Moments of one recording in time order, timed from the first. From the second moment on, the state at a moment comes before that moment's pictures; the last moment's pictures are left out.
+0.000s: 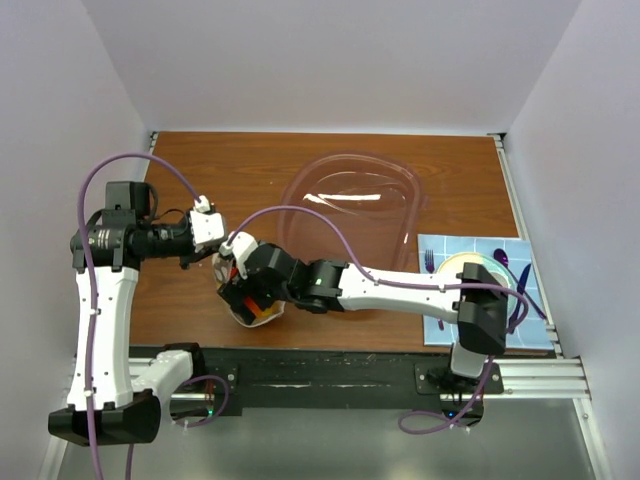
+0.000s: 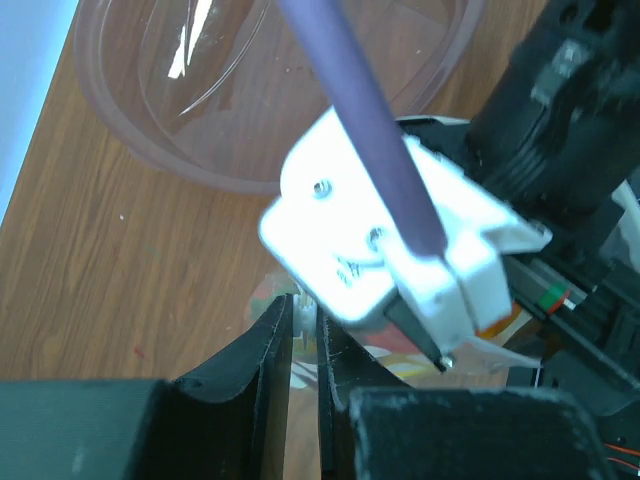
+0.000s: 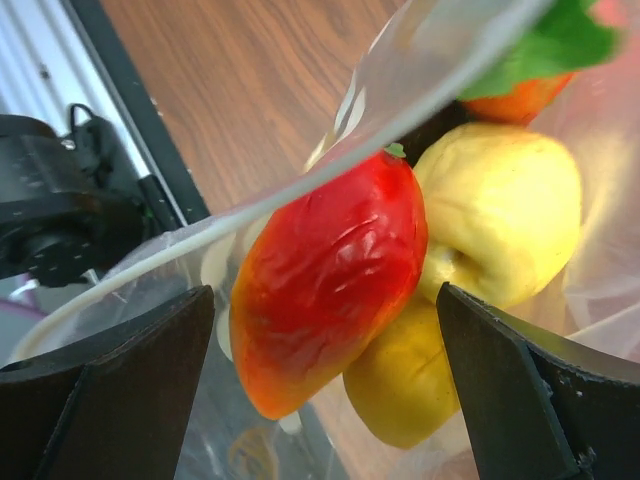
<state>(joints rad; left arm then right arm) 0.06 1.01 1.34 -1.33 0.94 1.22 1.29 1.75 1.44 -0.30 0.15 0.25</state>
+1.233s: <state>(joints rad) 0.15 1.19 1.48 -1.18 0.67 1.17 1.01 1.35 1.13 -0.14 0.59 0.26</state>
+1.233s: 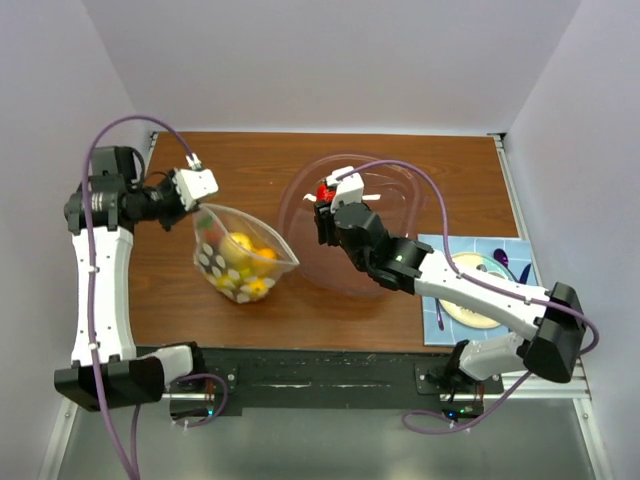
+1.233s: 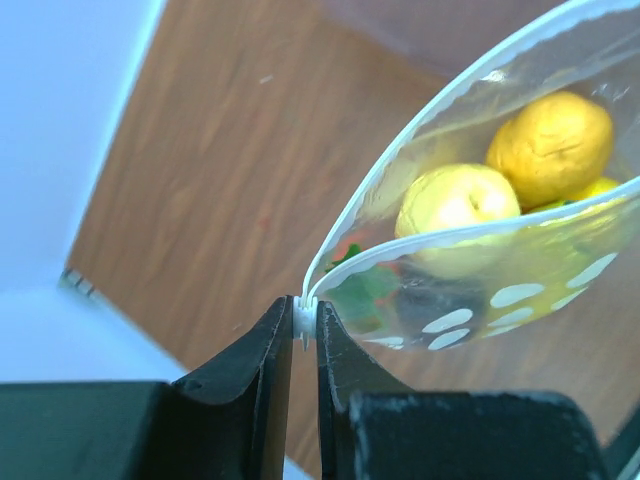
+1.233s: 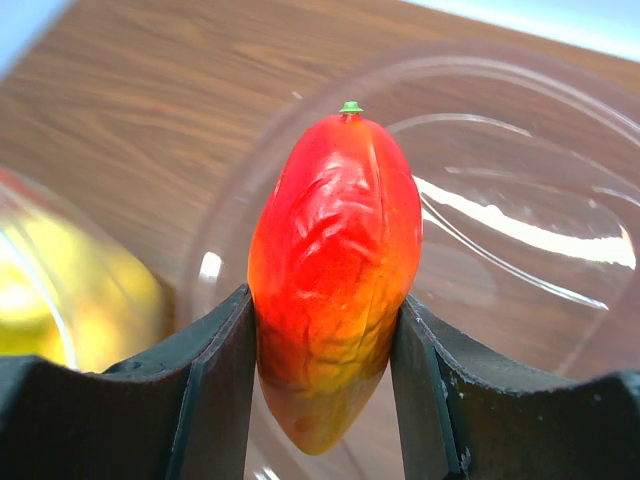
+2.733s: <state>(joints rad) 0.25 1.30 1.36 -0.93 0.62 1.01 1.13 1.41 0.90 -0.26 0.51 0.43</state>
